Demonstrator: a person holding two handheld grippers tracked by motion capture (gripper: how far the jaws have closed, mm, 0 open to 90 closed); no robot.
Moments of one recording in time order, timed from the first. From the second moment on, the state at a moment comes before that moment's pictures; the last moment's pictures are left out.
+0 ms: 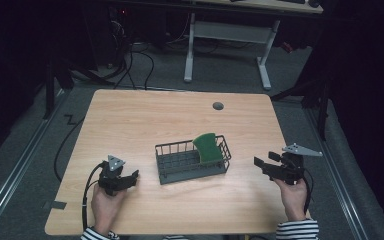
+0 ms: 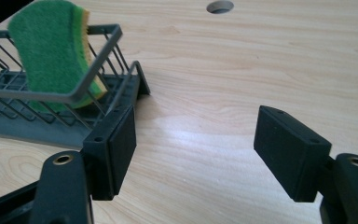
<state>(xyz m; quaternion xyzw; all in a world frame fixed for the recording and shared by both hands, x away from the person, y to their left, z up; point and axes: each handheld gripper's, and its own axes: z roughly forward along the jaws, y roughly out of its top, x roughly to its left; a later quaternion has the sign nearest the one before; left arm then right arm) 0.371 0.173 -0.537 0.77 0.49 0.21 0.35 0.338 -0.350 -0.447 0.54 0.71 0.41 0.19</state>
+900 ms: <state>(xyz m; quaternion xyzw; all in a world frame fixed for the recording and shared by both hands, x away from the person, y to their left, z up) 0.370 0.172 -0.537 0.77 0.49 0.21 0.35 0.332 -0.336 -0.530 0.56 0.73 0.31 0.24</state>
